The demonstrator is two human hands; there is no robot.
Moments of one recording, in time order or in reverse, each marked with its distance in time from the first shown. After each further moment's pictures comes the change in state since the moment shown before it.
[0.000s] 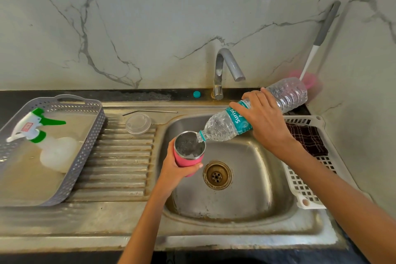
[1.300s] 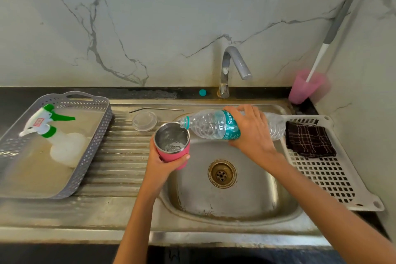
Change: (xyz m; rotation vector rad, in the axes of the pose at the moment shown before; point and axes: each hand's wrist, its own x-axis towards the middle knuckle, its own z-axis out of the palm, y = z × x) left_hand -0.012 0.022 -0.034 -0.114 0.140 0.079; right_hand -0.003 -0.053 0.001 0.468 -0.102 0.213
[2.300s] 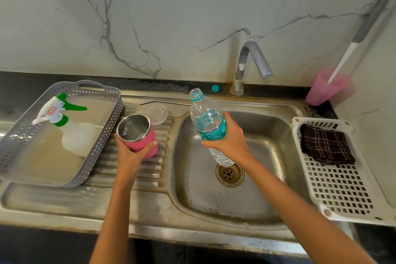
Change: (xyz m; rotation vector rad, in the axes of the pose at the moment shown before) left_hand 0.025 -0.019 -0.089 0.108 0.342 0.018; right_hand 0.015 -0.052 0.060 0.905 -0.135 0.226
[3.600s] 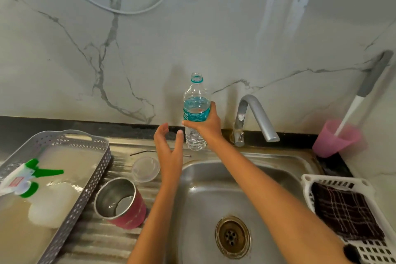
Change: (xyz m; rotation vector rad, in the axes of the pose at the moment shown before) left_hand 0.100 0.055 0.169 -0.050 0.099 0.201; right_hand 0.204 -0.045 0.013 0.218 0.197 0.005
